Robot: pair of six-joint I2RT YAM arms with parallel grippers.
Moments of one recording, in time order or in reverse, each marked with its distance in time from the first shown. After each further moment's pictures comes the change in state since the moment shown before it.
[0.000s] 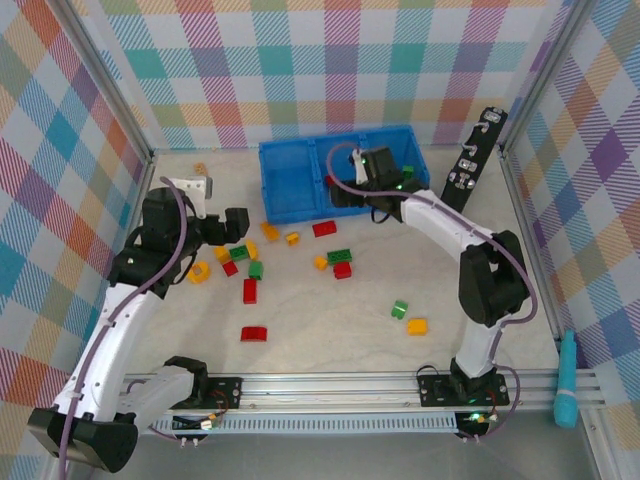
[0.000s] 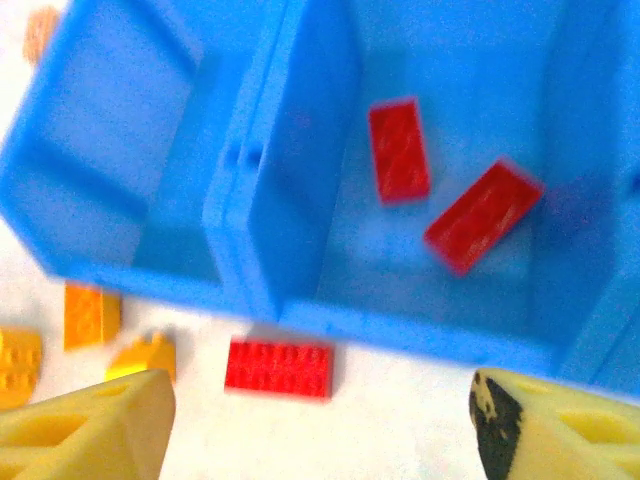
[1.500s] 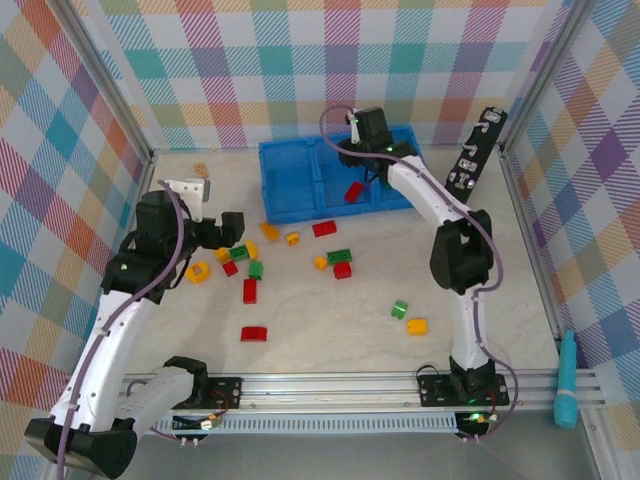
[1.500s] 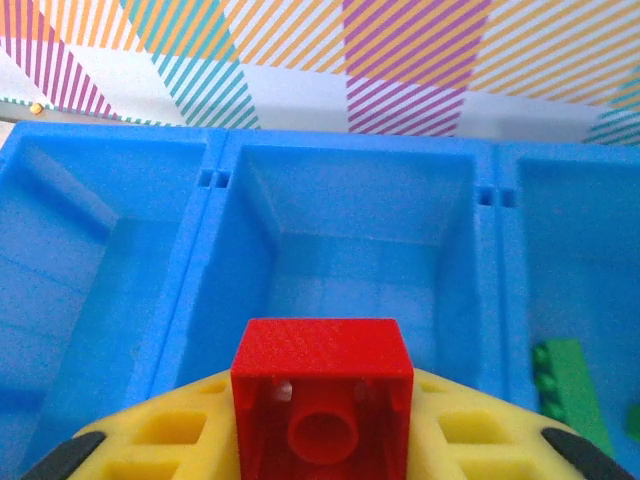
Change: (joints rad) left arm 0.000 -0.048 0.017 -0.059 -0.041 0.082; right arm -0.072 0.366 0.634 -0.135 0.128 -0.122
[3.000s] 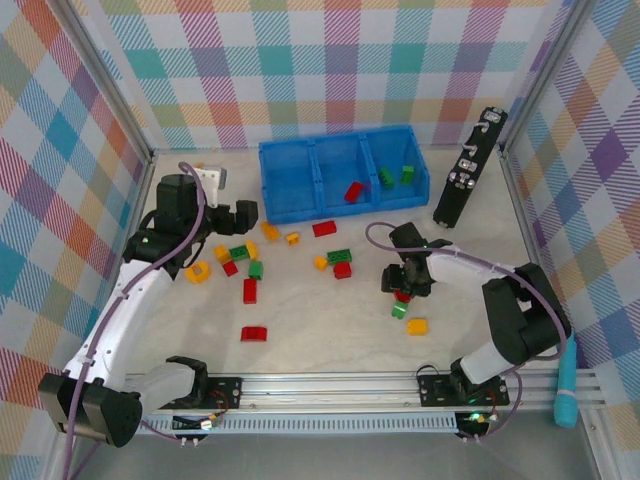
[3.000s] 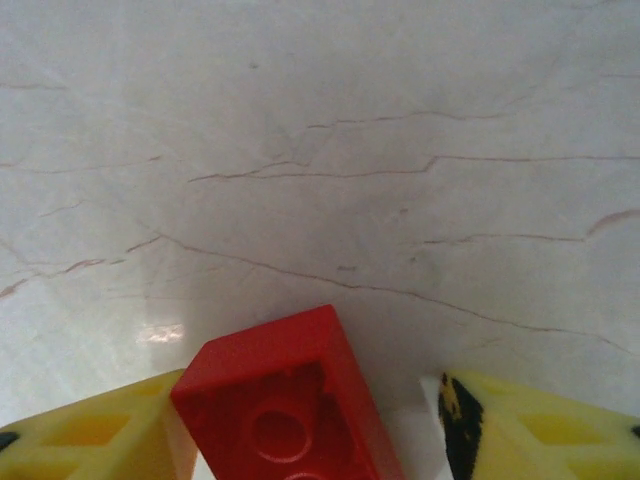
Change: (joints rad) left arm 0.000 0.177 0.011 0.133 0.085 -0.007; right arm 0.006 -0.650 -1.263 -0.105 -0.044 0.375
